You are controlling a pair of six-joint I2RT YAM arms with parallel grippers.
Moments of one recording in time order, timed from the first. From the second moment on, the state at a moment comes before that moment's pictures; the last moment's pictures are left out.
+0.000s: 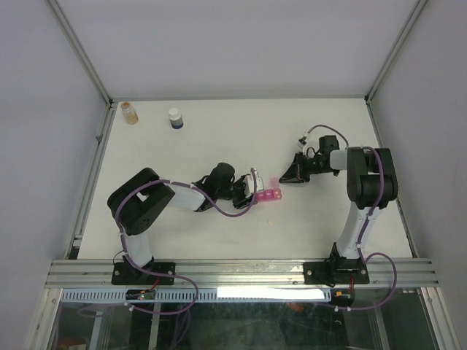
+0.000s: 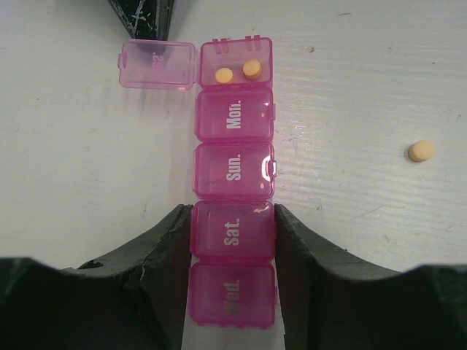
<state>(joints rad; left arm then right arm) -0.81 1.85 0.79 0.52 0.48 0.44 0.02 1.95 1.00 -0.26 -0.96 0.18</state>
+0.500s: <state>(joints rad) -0.81 1.85 0.79 0.52 0.48 0.44 0.06 1.90 1.02 -0.37 -1.12 0.06</state>
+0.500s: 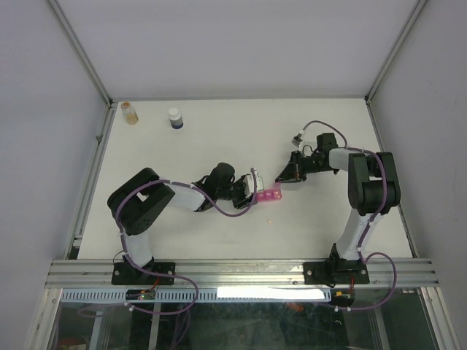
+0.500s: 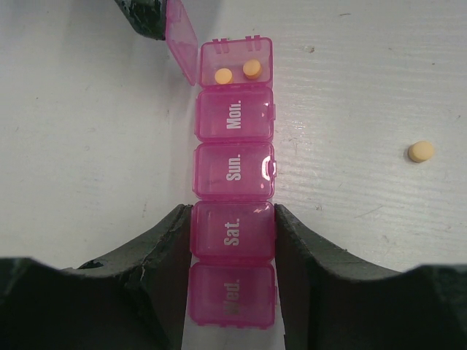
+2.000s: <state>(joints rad) -0.81 1.85 0.82 0.46 0.48 0.43 0.32 1.56 0.94 -0.52 -0.55 -0.26</state>
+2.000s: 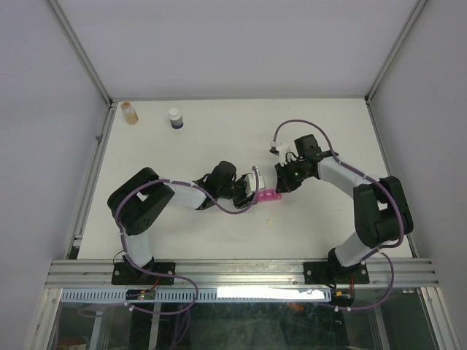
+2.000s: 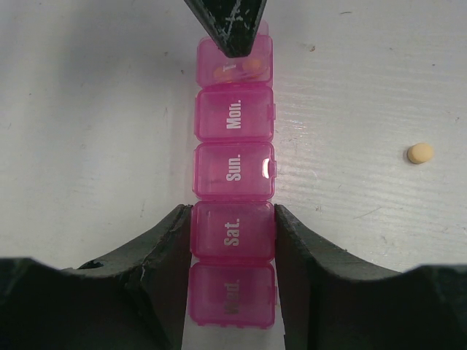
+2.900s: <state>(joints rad) -0.81 1.85 0.82 0.45 0.47 0.43 0.37 1.60 0.93 -0.51 -0.47 -0.28</state>
